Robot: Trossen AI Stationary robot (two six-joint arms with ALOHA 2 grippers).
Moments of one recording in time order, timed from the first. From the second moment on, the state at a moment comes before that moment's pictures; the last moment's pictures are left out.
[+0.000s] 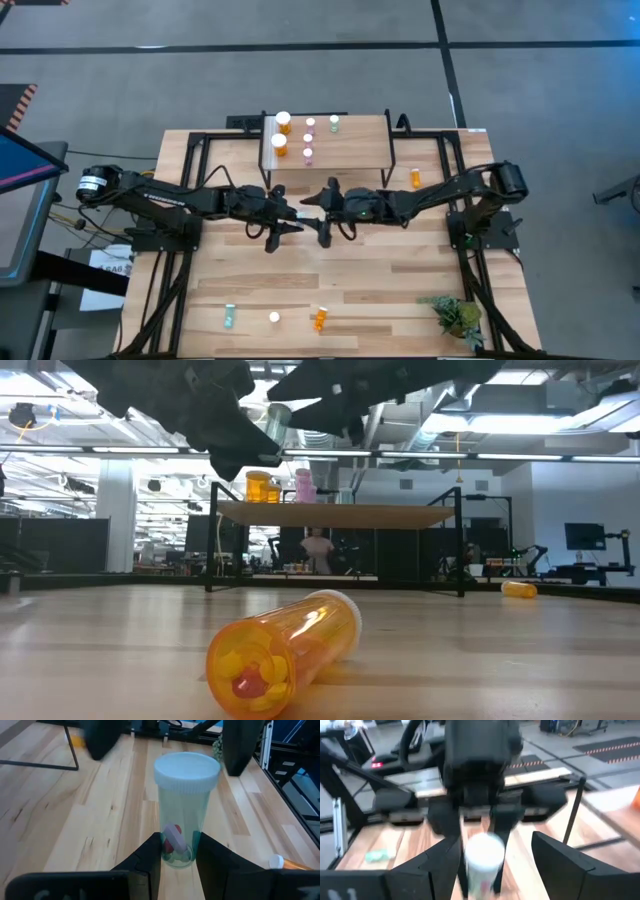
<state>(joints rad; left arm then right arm) -0.01 1.26 0.64 0.17 0.08 -0.13 0.09 1.68 1.06 0.41 0.21 0.18</state>
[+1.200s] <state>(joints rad) -0.01 1.26 0.64 0.15 0.08 -0.14 0.08 1.72 1.15 0.24 0.13 0.24</state>
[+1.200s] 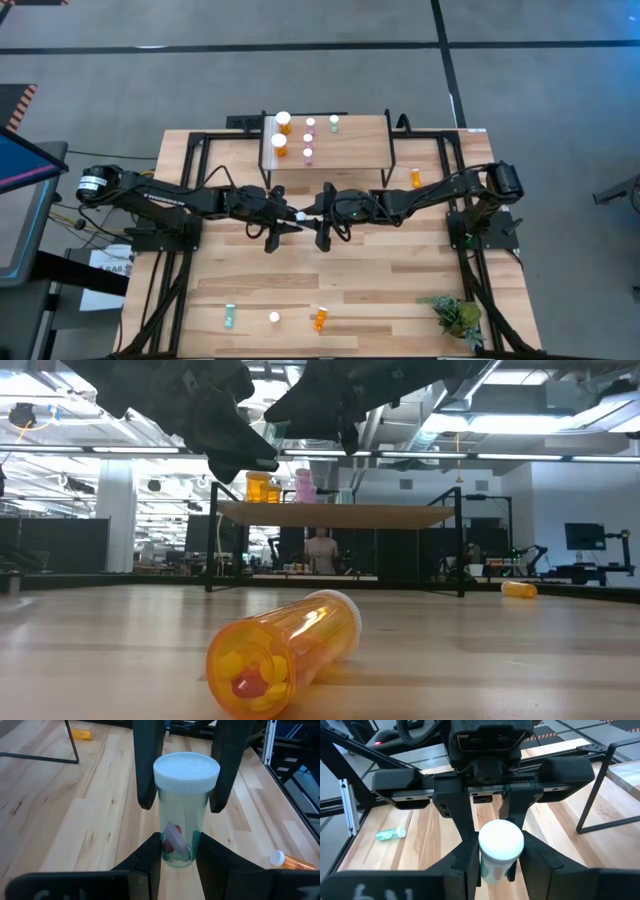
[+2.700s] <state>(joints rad) 0.00 0.86 0.56 -0.01 -0.02 -0.04 -0.22 1.52 1.15 0.02 0.19 0.23</state>
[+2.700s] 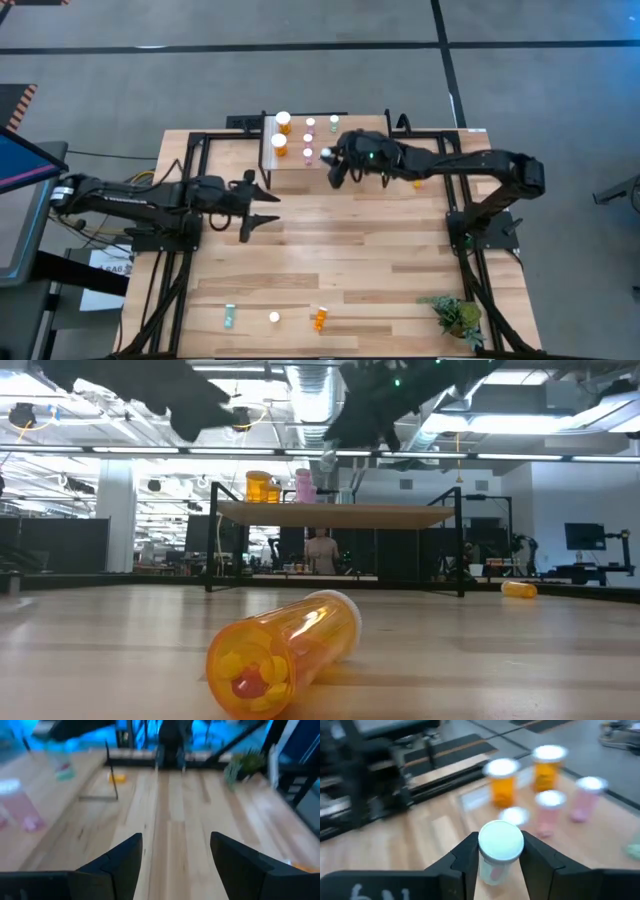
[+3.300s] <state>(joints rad) 0.00 0.74 0.49 0.10 0.05 -0.02 -0.43 1.58 1.15 0.00 0.18 0.18</state>
